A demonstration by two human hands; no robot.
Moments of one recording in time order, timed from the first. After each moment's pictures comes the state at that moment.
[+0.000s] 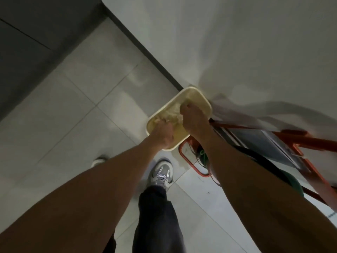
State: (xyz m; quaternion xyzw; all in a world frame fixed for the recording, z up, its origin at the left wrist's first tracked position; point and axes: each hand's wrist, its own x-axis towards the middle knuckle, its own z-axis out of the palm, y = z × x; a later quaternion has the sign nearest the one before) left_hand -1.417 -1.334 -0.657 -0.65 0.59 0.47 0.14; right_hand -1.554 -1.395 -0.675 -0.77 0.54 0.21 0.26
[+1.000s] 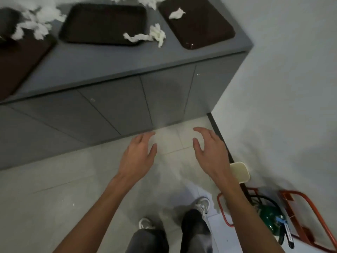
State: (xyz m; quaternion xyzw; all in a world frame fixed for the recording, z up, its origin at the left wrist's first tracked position) left_hand -1.063 -0.987 -0.043 -0.87 0.41 0.15 -0.23; right_hand -1.246 -1.159 -0.050 -0.87 0.38 -0.14 0.27
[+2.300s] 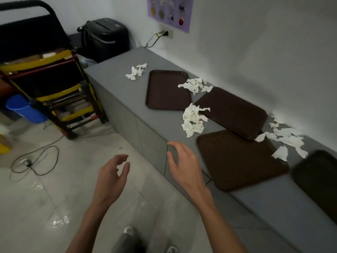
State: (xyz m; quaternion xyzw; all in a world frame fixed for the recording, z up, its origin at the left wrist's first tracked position) left_hand -0.621 -0.441 0.101 -0.91 -0.14 -0.11 -0.38; right_hand -0.539 -0.679 0.114 -0.92 -0.15 -0.03 0.36
